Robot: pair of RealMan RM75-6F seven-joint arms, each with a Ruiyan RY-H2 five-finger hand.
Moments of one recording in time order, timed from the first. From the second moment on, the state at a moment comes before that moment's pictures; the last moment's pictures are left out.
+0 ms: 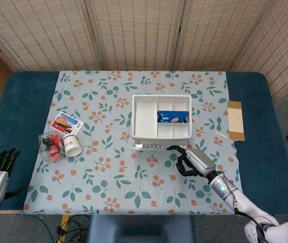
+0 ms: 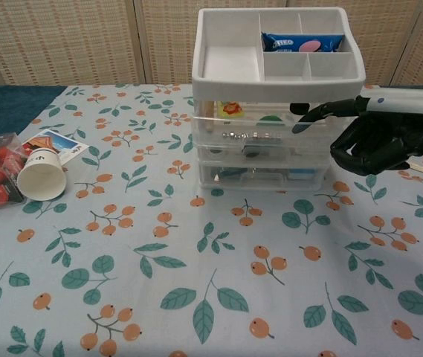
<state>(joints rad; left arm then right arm) -0.11 -1.12 -0.03 -1.61 1.49 1.45 0.11 0.59 -1.20 0.10 -1.85 -1.30 0.89 0.28</state>
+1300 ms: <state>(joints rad) -0.11 -1.11 -0.03 -1.63 1.49 1.45 0.13 0.52 -1.14 0.02 -1.93 -1.49 0.96 0.33</state>
